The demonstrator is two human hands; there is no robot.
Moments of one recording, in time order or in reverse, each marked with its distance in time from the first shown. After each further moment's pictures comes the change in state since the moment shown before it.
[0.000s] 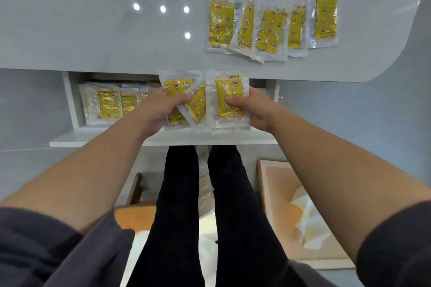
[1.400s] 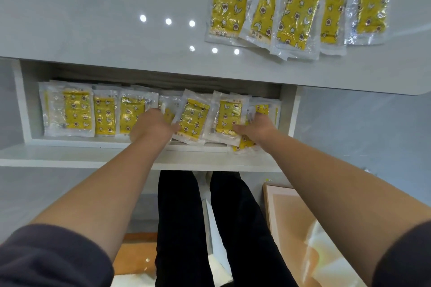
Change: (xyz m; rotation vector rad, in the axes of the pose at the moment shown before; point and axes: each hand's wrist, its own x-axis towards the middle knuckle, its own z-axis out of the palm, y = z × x) left_hand 0.120 -0.085 0.002 0.988 0.470 -0.108; right_hand 0.104 0.064 -0.036 -0.741 0.396 0.065
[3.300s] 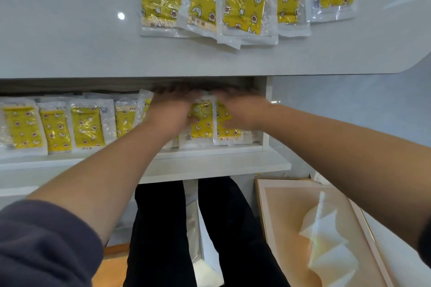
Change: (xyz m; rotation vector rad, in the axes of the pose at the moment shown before) left_hand 0.012 0.090 0.044 0.532 0.179 0.873; right_hand 0.031 0.002 -0.058 -0.991 -0.041 -0.625
